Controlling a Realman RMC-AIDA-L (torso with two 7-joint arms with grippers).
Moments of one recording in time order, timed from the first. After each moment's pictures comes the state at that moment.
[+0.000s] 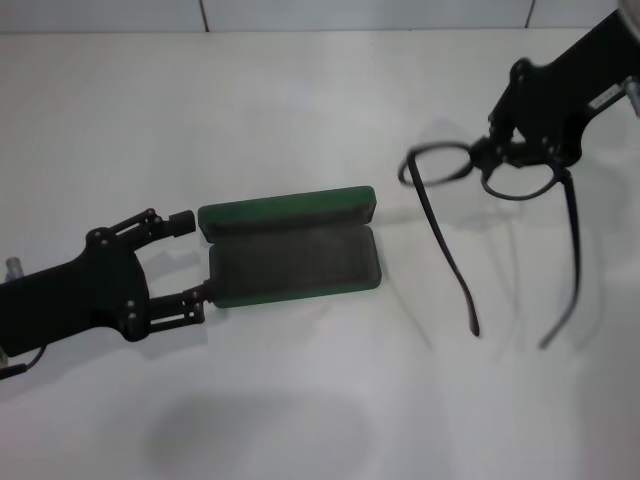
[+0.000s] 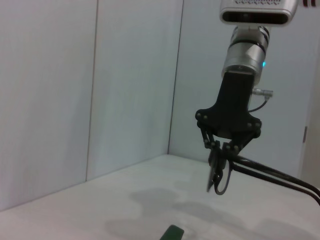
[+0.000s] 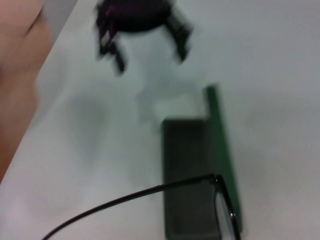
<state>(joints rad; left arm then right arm) -0.26 -2.09 0.64 0.64 1.83 1.73 -1.04 1.18 1.90 -0.77 -0.59 -2.57 -1.69 1.38</state>
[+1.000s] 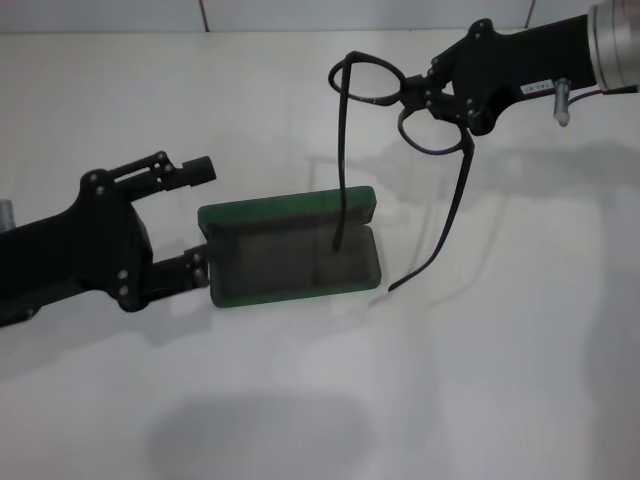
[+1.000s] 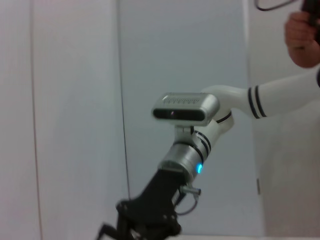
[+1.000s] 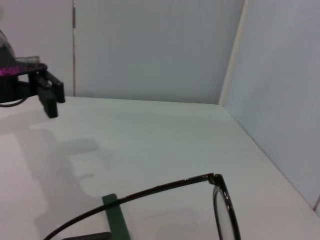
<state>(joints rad) -0.33 -2.07 0.64 0.64 1.73 1.92 -0.90 0.97 2.01 -0.76 -0.65 -2.17 -1.42 1.32</state>
